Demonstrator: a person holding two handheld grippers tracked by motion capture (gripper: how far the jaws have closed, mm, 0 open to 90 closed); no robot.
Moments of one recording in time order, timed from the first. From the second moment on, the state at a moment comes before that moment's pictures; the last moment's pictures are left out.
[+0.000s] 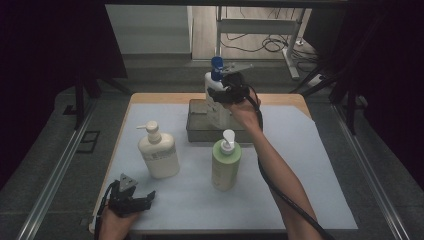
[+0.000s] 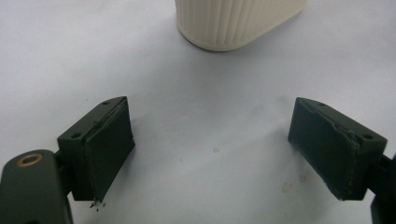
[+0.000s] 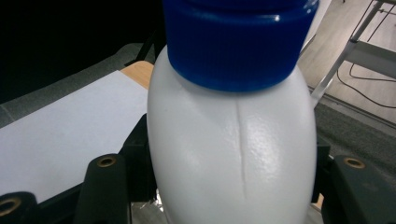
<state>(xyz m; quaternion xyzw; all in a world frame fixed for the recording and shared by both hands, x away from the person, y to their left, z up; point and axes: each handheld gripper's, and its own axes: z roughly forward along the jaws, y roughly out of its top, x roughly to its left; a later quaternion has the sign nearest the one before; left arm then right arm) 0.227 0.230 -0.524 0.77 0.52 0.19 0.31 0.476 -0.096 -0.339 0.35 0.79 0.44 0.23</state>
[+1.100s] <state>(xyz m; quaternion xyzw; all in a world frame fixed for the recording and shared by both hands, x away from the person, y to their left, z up) 0.227 0.230 -0.524 0.77 0.52 0.19 0.31 0.469 -0.094 -0.377 0.35 0.81 0.43 0.21</state>
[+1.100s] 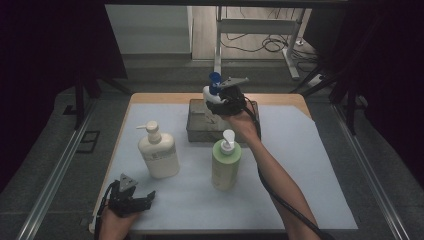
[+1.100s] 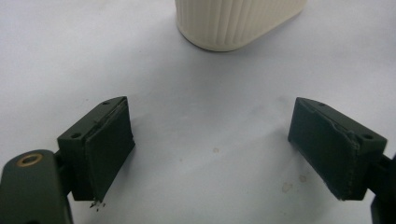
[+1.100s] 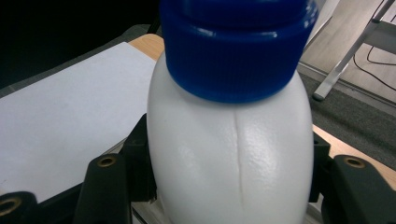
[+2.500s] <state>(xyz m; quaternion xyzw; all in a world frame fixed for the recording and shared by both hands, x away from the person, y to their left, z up) 0.227 0.230 -0.524 0.77 0.52 0.19 0.31 0.465 -0.116 -0.392 0.35 0.81 0.44 0.18</state>
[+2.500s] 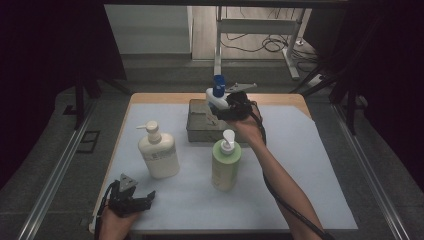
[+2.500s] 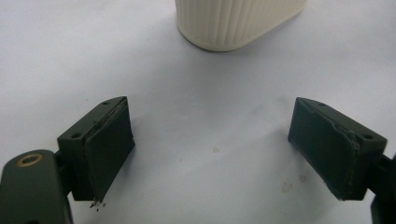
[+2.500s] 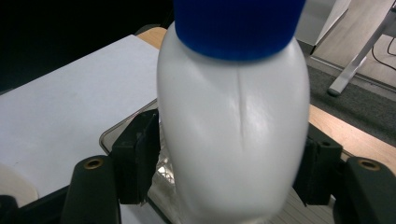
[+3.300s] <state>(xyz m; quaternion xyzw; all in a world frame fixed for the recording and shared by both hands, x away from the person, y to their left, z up) 0.227 0.229 -0.524 0.77 0.52 0.19 0.31 0.442 -0.155 -0.398 0.36 0.81 0.45 0.16</state>
